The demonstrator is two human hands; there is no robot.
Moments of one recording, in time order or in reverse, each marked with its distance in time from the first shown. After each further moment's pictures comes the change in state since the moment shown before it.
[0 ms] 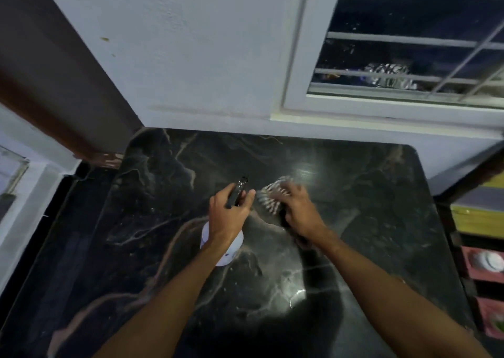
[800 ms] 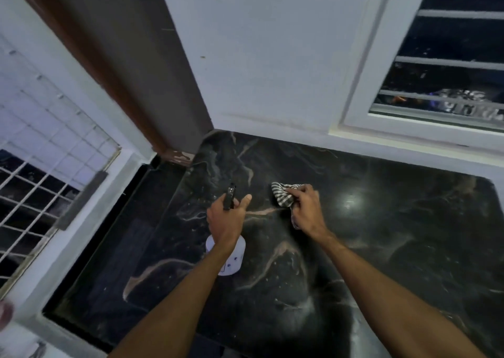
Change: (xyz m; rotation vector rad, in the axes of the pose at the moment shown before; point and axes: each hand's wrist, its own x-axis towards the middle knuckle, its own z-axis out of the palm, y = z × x) left_hand -0.032 -0.029 -0.096 0.006 0.376 -0.378; right_hand 0.029 -0.102 0.028 0.250 0.042 0.100
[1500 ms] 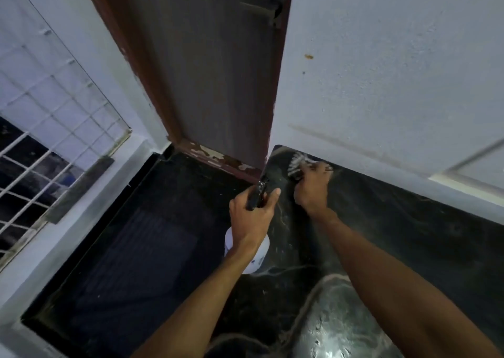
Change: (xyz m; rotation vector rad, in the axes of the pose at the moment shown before) left_hand 0.215 -0.028 -0.086 -0.177 -0.081 0.208; right_hand 0.207 -0.168 0.171 -0.236 0.036 0.052
